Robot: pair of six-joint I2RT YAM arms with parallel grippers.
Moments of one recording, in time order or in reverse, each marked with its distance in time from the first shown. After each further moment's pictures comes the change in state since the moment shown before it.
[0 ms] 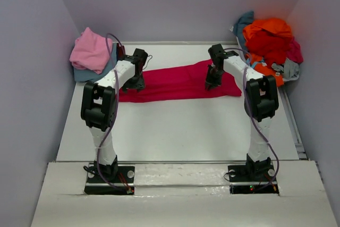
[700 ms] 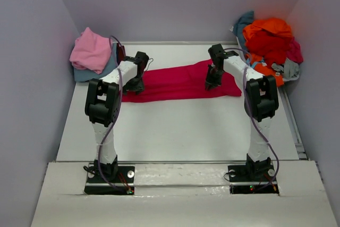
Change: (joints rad) left arm 0.000 0.084 0.008 0.002 -0.042 -0.011; right arm 0.000 0.000 0.000 0.000 0.001 0.002
